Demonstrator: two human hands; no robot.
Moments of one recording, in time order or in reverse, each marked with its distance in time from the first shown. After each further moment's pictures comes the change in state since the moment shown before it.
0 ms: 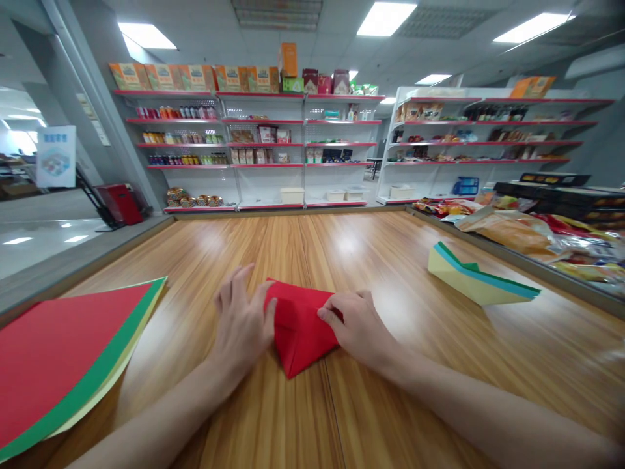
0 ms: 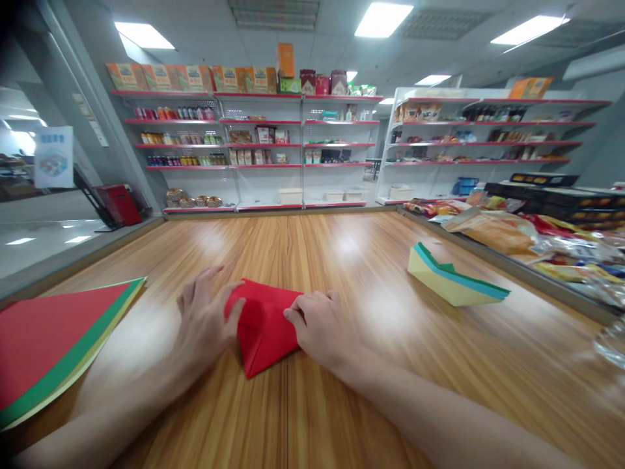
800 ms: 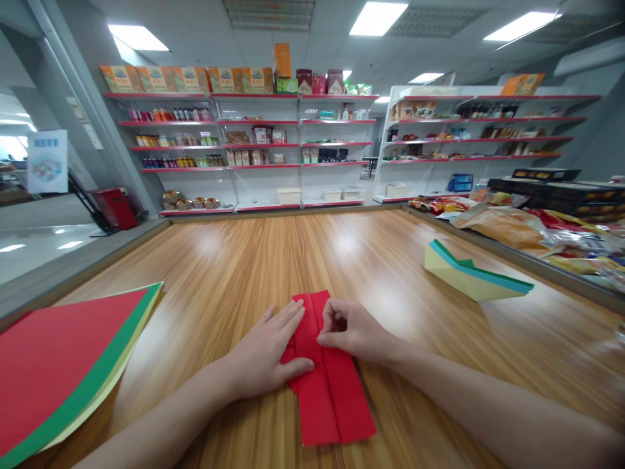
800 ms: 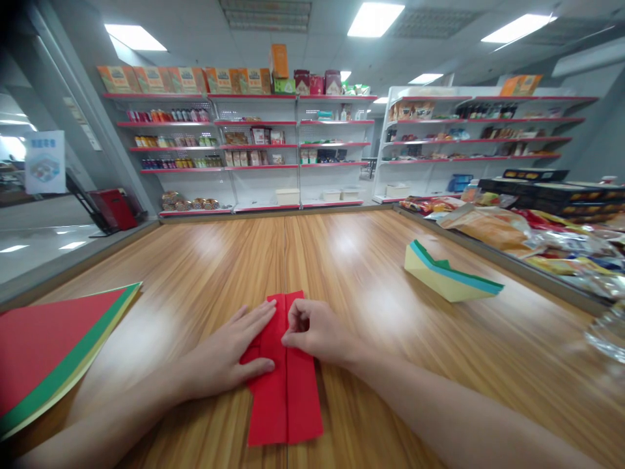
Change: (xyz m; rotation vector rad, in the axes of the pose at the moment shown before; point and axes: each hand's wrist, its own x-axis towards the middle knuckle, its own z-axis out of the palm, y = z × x) left_hand -0.001 0.008 -0.005 -0.292 -0.824 0.345; right_hand -0.004 0.019 0.013 0.737 -0.261 0.108
